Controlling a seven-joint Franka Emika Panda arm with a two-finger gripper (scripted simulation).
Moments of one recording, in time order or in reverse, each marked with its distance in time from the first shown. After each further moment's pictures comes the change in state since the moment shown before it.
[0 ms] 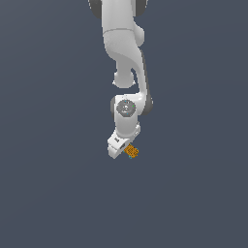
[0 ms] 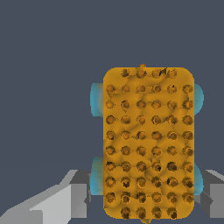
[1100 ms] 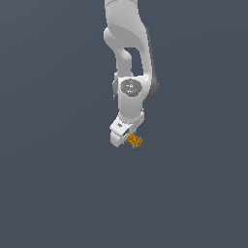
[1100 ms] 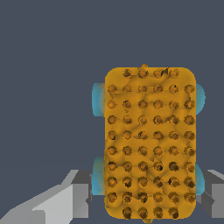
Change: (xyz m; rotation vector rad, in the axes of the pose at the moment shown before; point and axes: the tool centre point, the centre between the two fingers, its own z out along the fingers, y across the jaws) arm -0.004 -0.027 -0.069 0.001 -0.002 0.000
